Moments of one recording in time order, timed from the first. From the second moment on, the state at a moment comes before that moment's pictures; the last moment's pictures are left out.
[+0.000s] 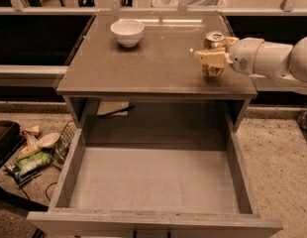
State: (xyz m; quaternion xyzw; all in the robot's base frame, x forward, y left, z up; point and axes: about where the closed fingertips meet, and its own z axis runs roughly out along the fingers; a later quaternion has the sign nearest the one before) arm 0.700 -0.173 0.903 -0.34 0.69 0.23 0.60
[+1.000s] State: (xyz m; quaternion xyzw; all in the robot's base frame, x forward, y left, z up) arm 0.530 -0.081 0.930 -0.37 0.68 0.23 0.59
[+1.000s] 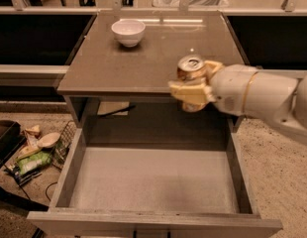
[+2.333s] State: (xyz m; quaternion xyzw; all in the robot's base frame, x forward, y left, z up) arm 0.547 -0.019 0.875 -0.39 0.66 0.29 0.57
